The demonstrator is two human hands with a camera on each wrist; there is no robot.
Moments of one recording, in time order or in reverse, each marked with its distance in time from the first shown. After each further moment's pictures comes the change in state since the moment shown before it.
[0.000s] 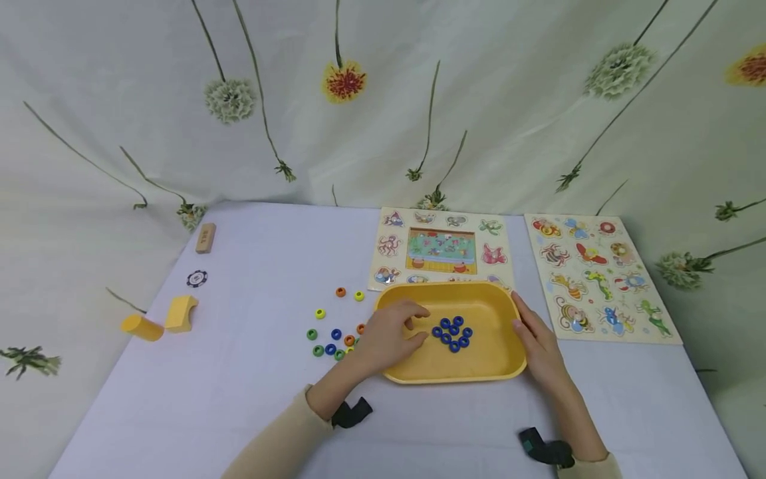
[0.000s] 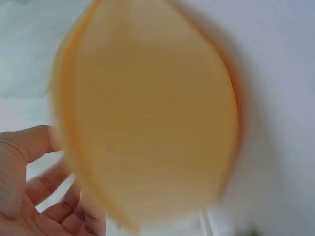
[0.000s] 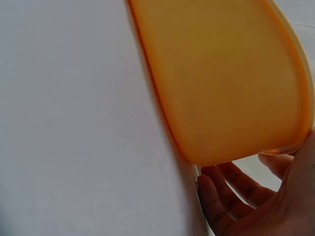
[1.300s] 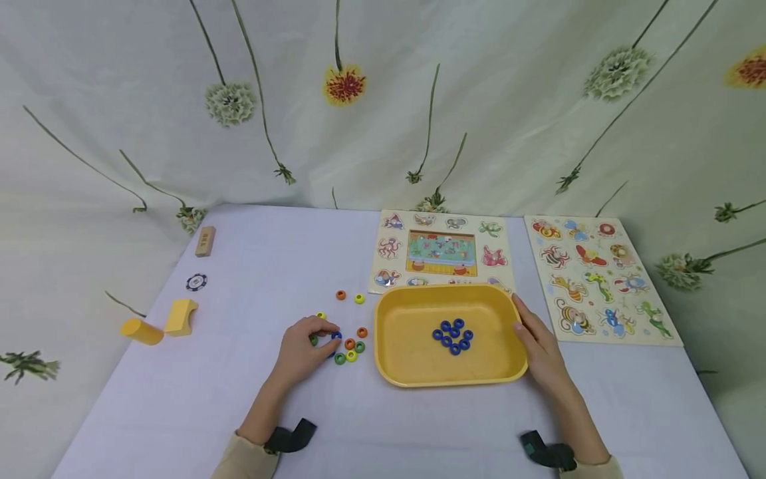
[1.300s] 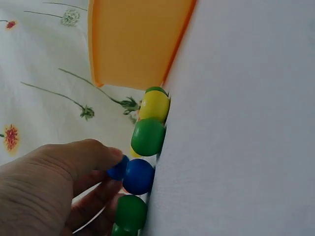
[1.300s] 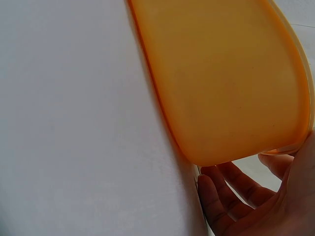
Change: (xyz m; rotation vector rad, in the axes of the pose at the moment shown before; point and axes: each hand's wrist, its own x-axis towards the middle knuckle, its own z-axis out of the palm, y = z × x) left_hand -0.074 -0.126 -0.025 -0.004 0.271 -0.234; right_hand 0.000 0.003 0.001 0.030 0.006 -0.028
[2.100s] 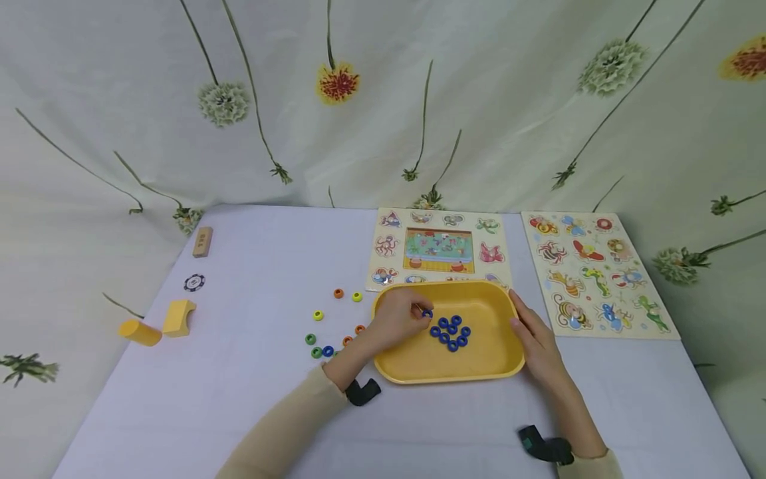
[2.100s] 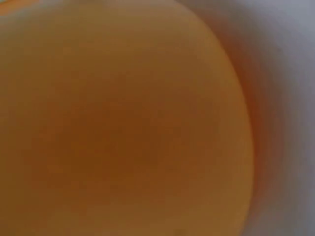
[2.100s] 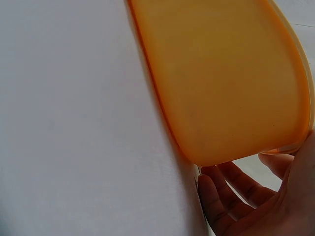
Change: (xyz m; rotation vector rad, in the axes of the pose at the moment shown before) left_hand 0.070 0.133 0.068 -0.064 -0.359 0.158; right_hand 0.002 0.001 0.000 -0.011 -0.005 0.018
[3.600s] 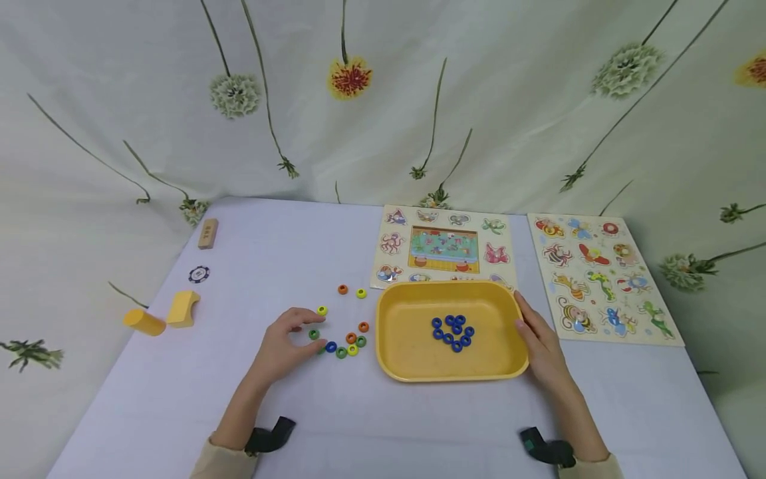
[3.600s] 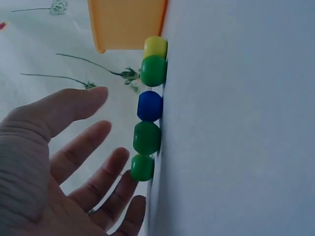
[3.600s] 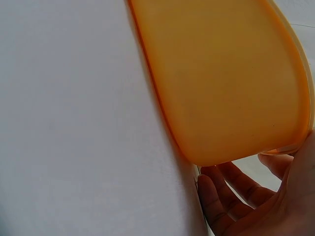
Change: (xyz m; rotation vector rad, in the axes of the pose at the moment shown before) left_hand -0.134 -0.108 -0.075 -0.073 0.304 -0.194; right_hand -0.002 -0.005 0.000 0.021 -0.001 0.001
